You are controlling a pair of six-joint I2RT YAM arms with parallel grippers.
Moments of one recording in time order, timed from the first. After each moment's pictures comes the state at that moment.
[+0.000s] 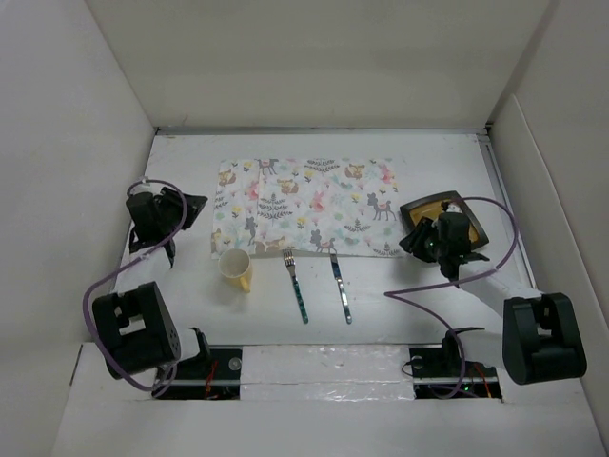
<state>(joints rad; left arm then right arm) 0.30 1.32 0.61 0.26 0.44 -0.90 0.10 1.22 0.45 0.10 -0.14 0.57</state>
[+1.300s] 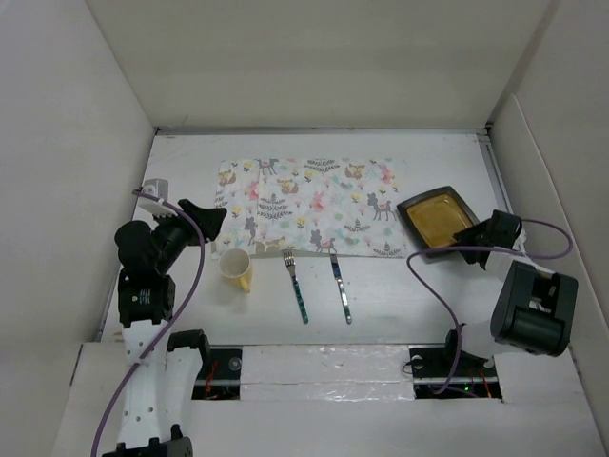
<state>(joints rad) 0.12 0.59 0.70 -0.24 0.51 -0.48 -0.37 1.38 0.54 0.01 -0.06 0.83</state>
